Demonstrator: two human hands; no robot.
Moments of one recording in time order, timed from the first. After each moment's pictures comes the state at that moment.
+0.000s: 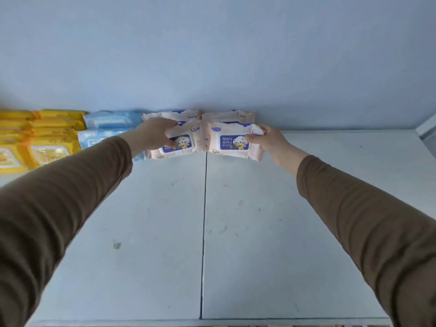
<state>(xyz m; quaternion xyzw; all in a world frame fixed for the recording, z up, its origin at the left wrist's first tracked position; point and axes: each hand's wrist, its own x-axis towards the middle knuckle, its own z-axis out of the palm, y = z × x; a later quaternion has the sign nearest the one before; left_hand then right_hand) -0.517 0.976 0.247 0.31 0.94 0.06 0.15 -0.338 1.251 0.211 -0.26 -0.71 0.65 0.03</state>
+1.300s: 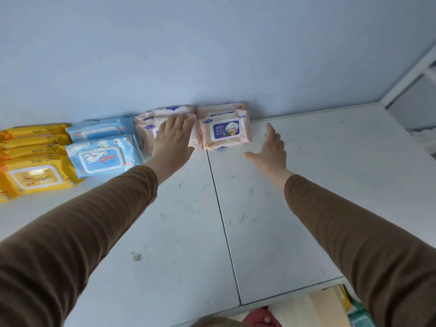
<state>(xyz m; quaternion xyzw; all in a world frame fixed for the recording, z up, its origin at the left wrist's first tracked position) -0.478 0.980 0.209 0.49 0.86 0.06 -0.13 -0.300 1.183 0.173 -0.43 -0.85 0.26 0.11</state>
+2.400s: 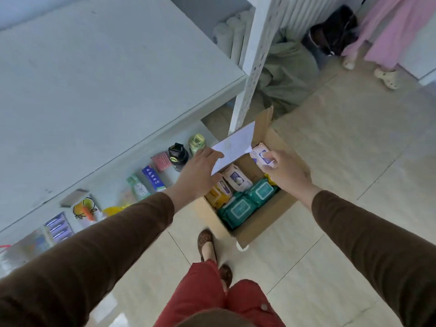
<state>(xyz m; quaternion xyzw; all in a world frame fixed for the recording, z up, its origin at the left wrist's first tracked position) 0.158 1.213 0.060 0.68 0.69 0.13 0.21 0.401 1.320 0.058 -0.57 -0.74 0.34 0.02</state>
